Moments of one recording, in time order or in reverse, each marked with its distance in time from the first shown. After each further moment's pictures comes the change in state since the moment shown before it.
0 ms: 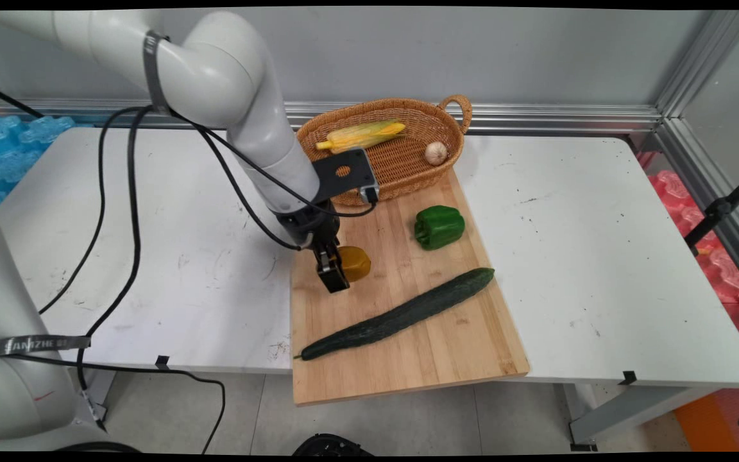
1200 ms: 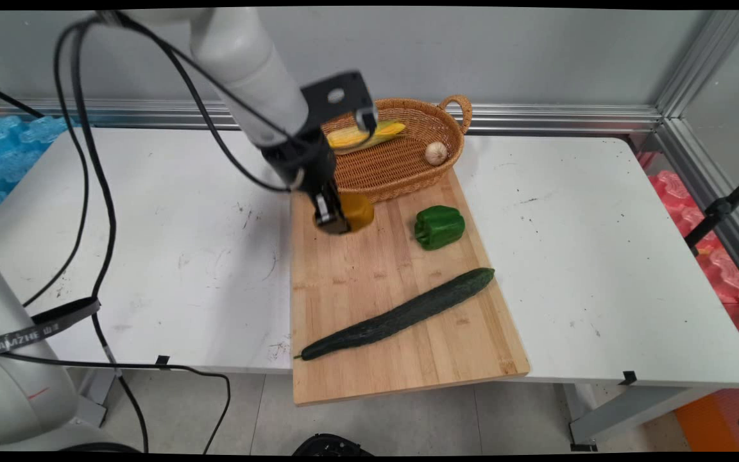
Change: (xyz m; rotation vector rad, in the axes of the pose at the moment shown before) arm 0.017 -0.008 -0.102 0.061 0.068 0.005
